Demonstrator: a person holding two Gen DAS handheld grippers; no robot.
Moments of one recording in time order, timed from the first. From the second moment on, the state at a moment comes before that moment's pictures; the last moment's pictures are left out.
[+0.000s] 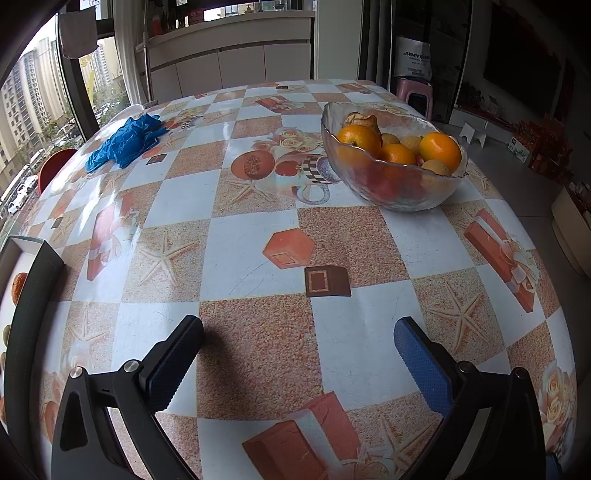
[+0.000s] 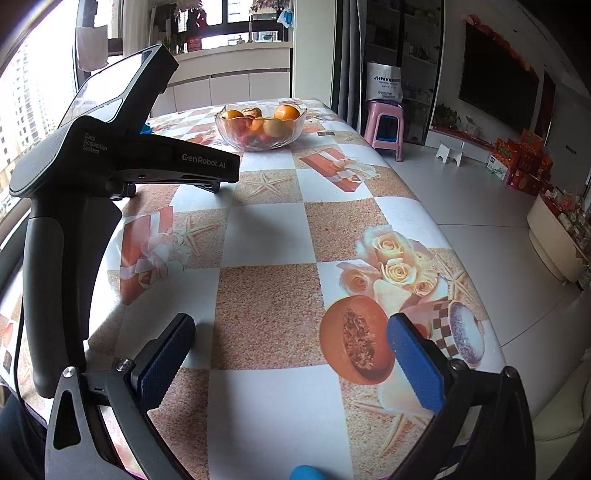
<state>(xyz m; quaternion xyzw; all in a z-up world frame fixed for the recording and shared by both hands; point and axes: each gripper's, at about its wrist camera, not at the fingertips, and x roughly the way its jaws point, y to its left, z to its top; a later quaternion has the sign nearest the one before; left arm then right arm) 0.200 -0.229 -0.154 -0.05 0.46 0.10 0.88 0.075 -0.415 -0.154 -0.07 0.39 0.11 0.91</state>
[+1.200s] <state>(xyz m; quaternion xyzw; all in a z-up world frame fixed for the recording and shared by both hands) 0.200 -0.229 -0.154 -0.05 0.46 0.10 0.88 0.077 -0.408 -0.156 -0.06 0.39 0.09 0.91</state>
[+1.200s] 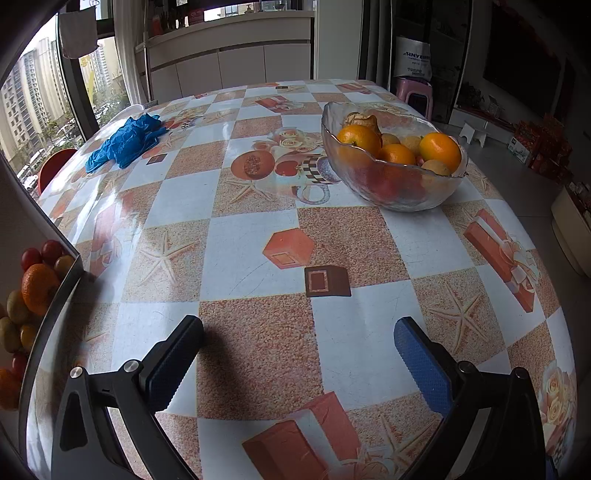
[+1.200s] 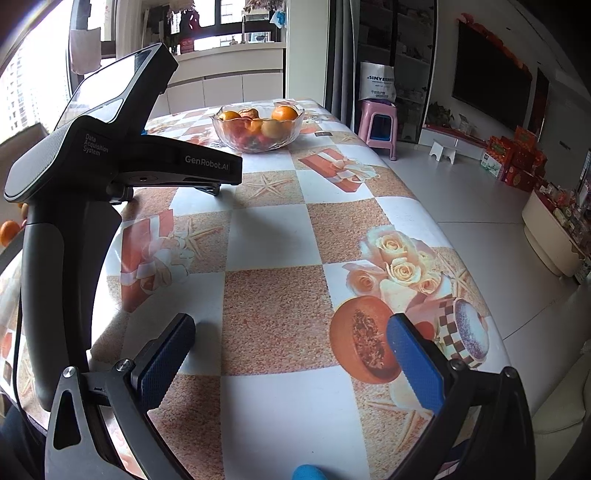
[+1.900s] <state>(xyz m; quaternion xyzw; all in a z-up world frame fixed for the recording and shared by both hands) 0.200 -0.229 -0.154 -0.05 0.46 0.10 0.88 0.078 -0.403 -0.156 -0.06 0.40 0.09 0.91</state>
